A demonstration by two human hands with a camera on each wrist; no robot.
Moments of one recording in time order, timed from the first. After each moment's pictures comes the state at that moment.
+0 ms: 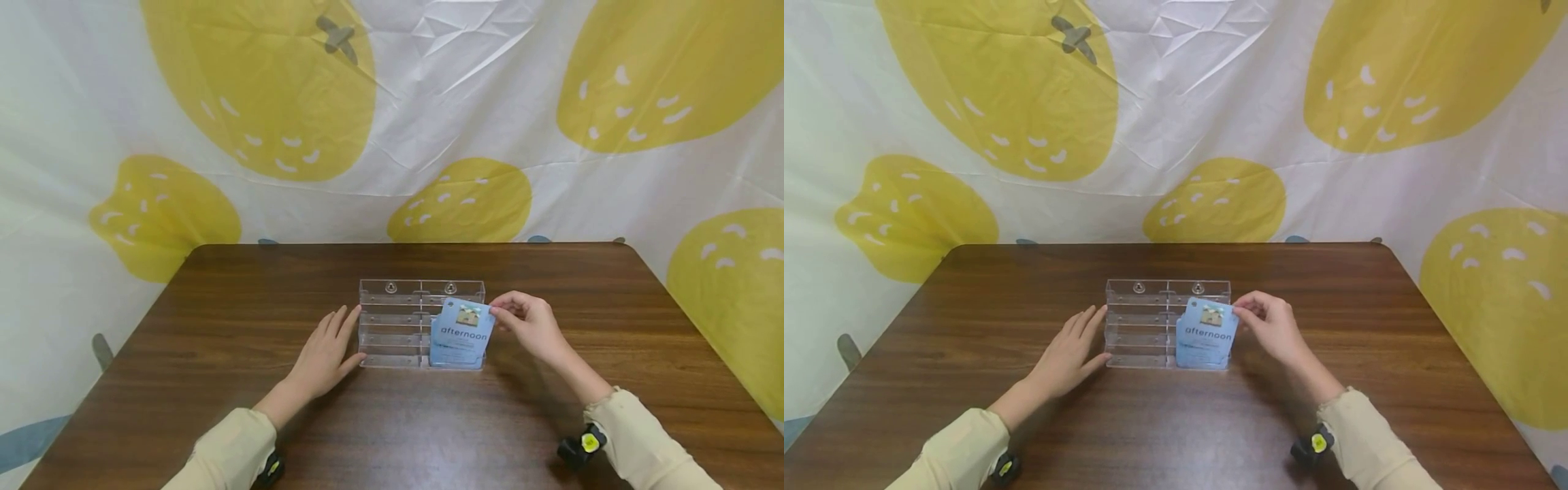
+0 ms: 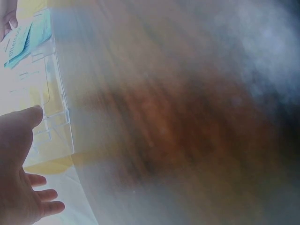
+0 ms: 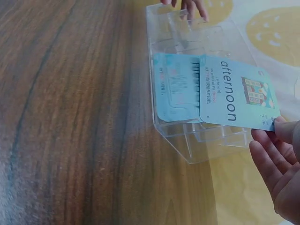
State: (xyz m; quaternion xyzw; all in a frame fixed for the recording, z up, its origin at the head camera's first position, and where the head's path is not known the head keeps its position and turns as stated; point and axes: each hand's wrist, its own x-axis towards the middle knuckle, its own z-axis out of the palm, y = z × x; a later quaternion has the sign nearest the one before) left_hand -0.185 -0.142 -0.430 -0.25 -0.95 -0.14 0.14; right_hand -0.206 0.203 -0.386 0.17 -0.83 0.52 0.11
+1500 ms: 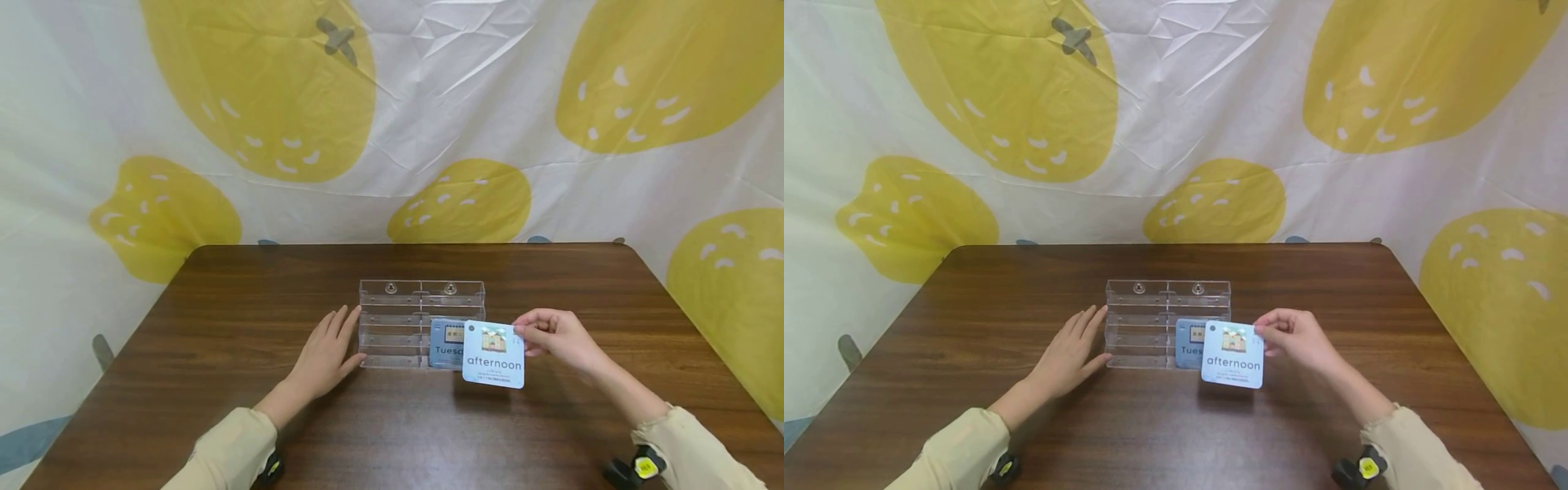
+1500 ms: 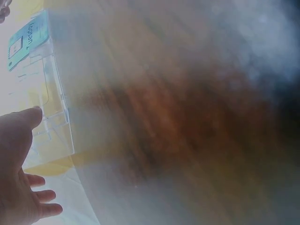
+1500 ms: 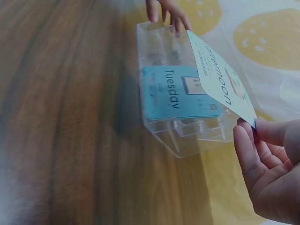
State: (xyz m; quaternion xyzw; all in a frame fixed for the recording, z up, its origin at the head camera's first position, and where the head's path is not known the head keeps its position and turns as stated) left_hand -0.185 -0.141 -0.429 -0.26 -0.94 -0.12 0.16; right_hand -0.177 0.237 -0.366 0.10 -0.81 0.57 -0.10
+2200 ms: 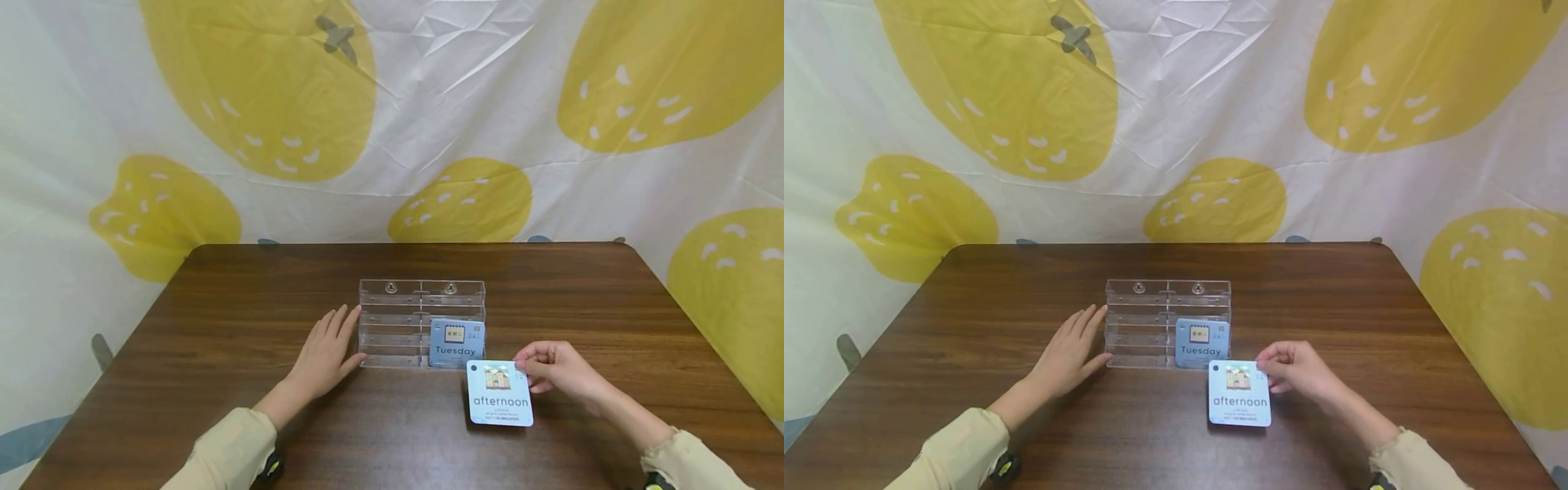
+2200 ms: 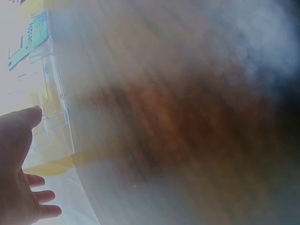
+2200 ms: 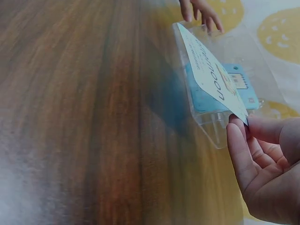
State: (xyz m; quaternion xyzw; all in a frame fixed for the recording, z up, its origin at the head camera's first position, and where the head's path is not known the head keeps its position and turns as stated) left_hand -0.186 -0.141 -0.431 -0.25 -0.95 -0.11 0.16; right_hand -0.160 0.245 -0.398 0.08 -0.80 0.56 -0.19
